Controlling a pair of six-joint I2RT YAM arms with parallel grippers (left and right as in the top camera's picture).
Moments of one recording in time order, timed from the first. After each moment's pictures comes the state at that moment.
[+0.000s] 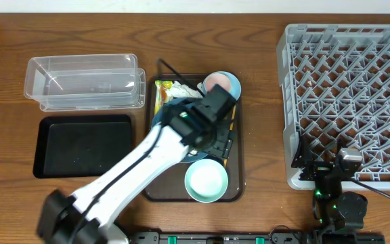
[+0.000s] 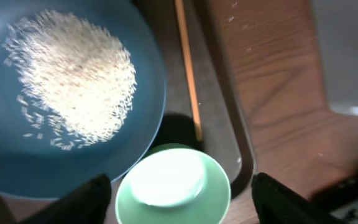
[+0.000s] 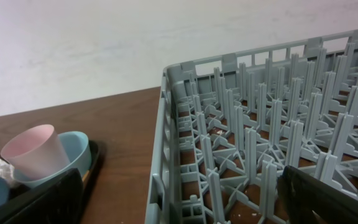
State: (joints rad) left arm -0.76 1.60 1.33 -1.01 0.09 -0.43; right arm -0.02 0.01 0.01 -0.07 -0.02 0.22
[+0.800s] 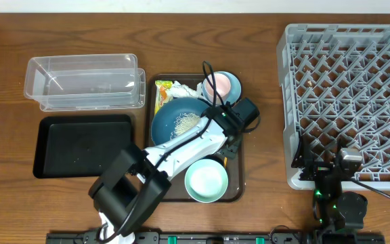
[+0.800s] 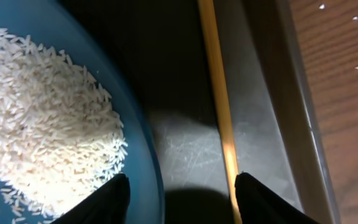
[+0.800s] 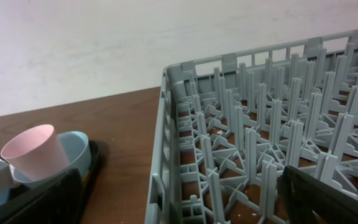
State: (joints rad) left arm -0.83 1.92 1.33 -0.83 -0.08 -0.43; right arm -0.02 0.01 0.01 -0.07 -0.02 0.22
